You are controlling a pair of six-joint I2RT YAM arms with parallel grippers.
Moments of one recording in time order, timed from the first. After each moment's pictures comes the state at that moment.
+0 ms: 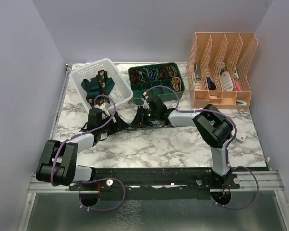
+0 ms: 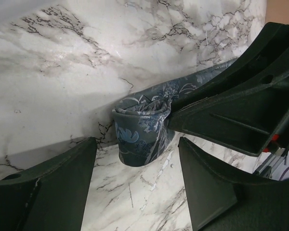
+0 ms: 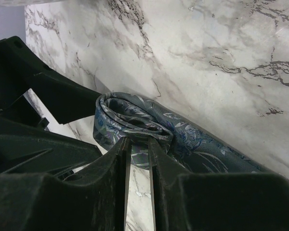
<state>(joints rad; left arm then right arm) -0.17 1.33 0.40 0.27 0.49 -0.62 0.76 2.02 1.16 0.21 -0.41 0.74</state>
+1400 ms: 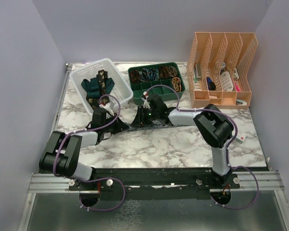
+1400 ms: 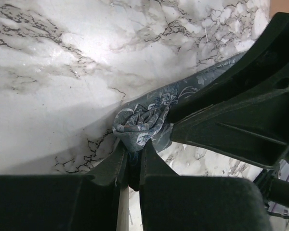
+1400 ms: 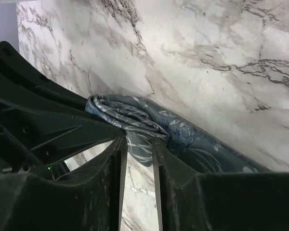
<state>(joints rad) -0.21 1.45 0.40 0.42 0.50 -0.62 0.75 2.02 1.18 0.18 -0.42 0.72</state>
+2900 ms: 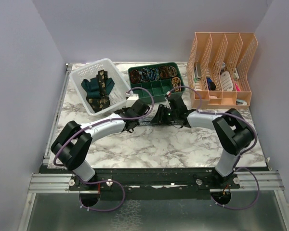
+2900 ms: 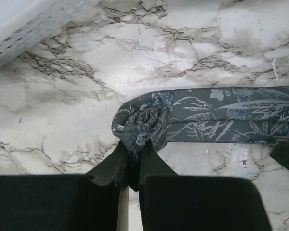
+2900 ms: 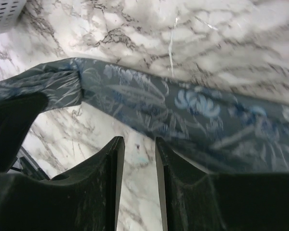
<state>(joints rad) -0.72 1.57 0.96 -0.38 -0.51 -0.58 0.59 1.83 0.95 0.13 -0.34 0.69</state>
